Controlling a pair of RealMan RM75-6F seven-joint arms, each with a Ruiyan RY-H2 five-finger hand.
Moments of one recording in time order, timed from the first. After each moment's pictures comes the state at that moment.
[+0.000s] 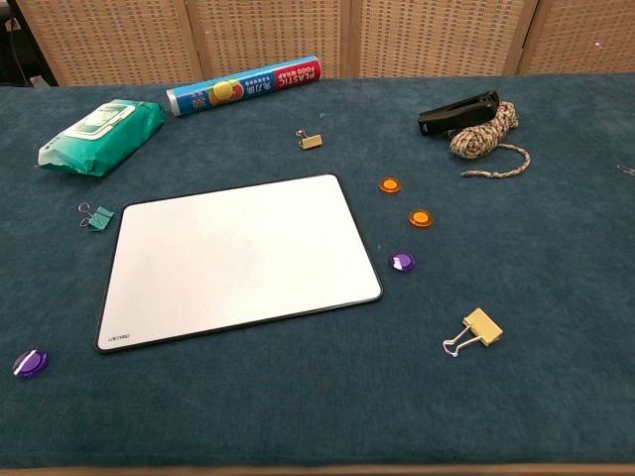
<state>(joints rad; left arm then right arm) -0.07 -1.06 0.02 -1.63 1.59 1.52 0.05 0.05 -1.10 0.10 -1.72 -1.48 1.56 -0.17</state>
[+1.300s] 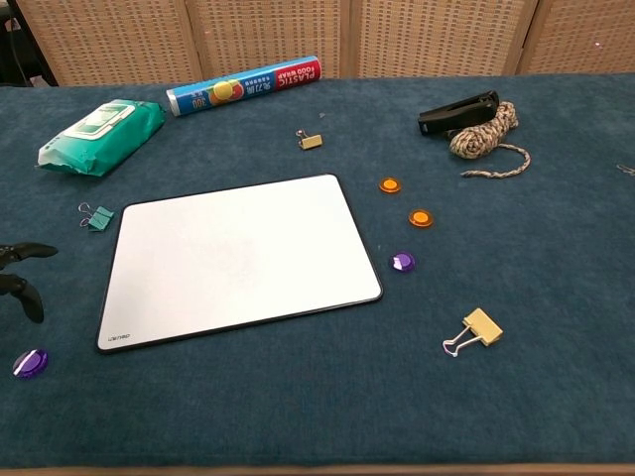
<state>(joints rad) -0.21 -1.33 0.09 -1.64 1.53 1.15 0.30 0.05 -1.07 0.11 -1.73 -1.44 1.53 -0.12</state>
